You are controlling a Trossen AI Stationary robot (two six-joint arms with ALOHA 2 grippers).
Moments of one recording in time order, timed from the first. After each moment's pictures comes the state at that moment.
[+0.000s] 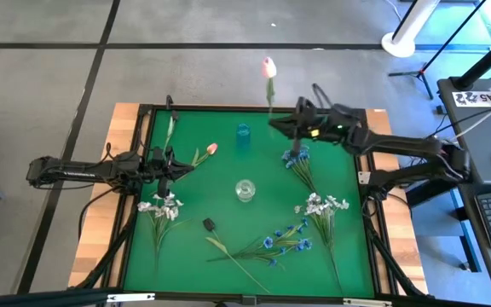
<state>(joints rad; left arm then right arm) 0.05 0.27 0.01 0.28 -0.09 -0.38 -0.32 1.24 0.85 0.48 -0.19 0.01</state>
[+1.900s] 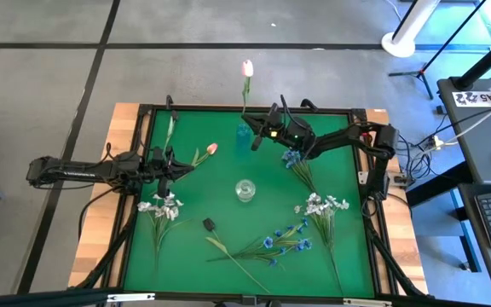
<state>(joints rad) 0.05 0.27 0.01 0.28 -0.09 -0.38 -0.36 1.90 0.89 1.23 0.03 0.05</state>
